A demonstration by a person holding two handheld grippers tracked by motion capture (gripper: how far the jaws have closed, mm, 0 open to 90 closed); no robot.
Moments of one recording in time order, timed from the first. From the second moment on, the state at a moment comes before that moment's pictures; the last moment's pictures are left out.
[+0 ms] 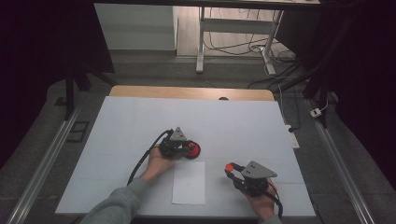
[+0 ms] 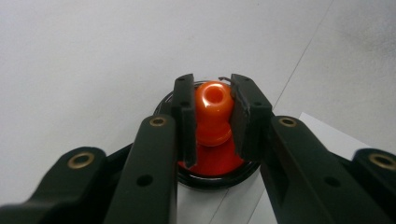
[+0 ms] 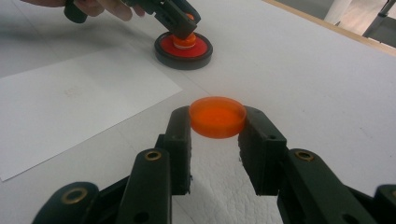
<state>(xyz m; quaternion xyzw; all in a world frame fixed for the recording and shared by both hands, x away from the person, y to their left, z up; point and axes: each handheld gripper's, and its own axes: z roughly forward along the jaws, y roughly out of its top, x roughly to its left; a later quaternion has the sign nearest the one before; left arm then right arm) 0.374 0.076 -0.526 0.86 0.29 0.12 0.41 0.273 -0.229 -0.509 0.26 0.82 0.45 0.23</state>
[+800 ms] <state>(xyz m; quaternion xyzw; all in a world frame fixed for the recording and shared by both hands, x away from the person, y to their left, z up) 0.372 0.092 -0.501 0.82 0.30 0.11 0.47 0.274 -0.227 -0.510 0.26 0.83 0.44 0.23</state>
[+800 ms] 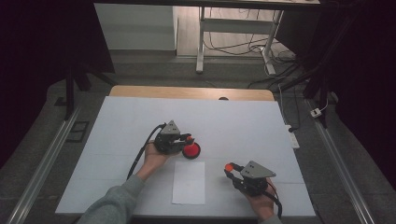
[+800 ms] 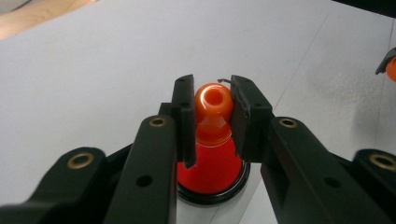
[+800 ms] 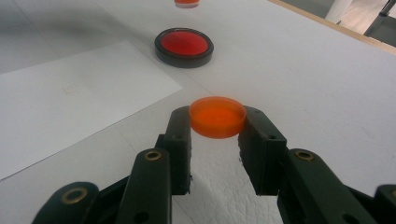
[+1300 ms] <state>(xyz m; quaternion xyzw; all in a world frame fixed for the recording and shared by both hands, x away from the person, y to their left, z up) 0.376 0.085 -0.515 0.84 0.30 0.10 0.44 0.275 -0.229 -0.510 0.26 0.82 0.44 0.23</state>
